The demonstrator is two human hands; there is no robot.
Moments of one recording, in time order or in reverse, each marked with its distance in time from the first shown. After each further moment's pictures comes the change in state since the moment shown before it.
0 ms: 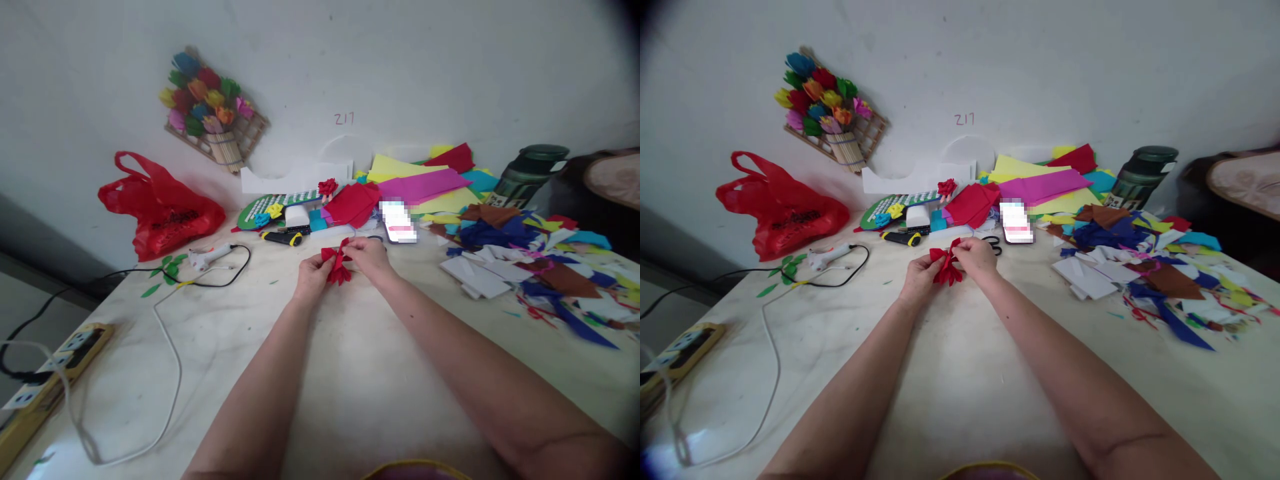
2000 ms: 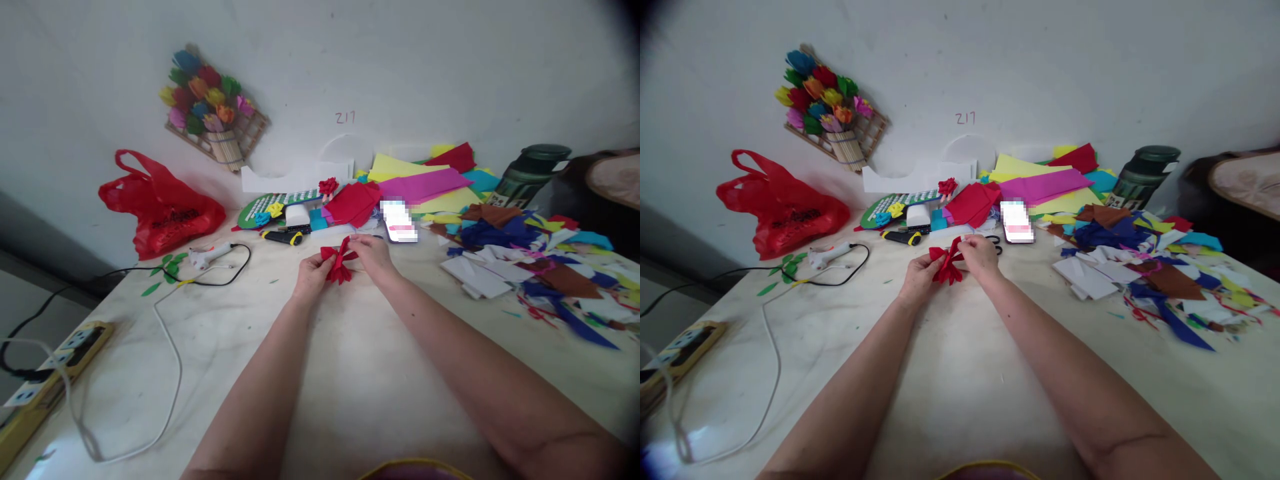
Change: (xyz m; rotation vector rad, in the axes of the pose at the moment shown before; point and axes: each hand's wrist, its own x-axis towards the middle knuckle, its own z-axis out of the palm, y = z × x) left_hand -0.002 0.004 0.000 -0.081 -0.029 -0.046; right_hand 0.009 0.017 0.004 0.077 0.032 -0.102
